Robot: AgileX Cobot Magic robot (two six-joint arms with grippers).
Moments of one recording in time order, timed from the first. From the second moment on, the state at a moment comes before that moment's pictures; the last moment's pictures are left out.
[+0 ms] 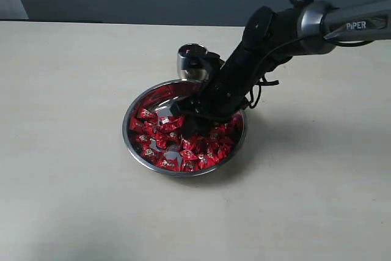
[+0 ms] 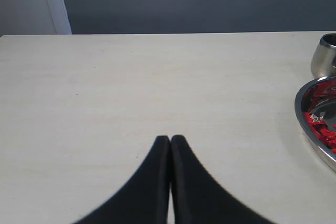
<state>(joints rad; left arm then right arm) 0.10 0.10 0.00 0.03 0.24 -0.06 0.50 2.11 -1.37 0.68 0.84 -0.52</state>
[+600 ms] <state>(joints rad) 0.10 0.10 0.00 0.03 0.24 -0.06 0.56 2.11 -1.37 0.63 0.80 -0.60</state>
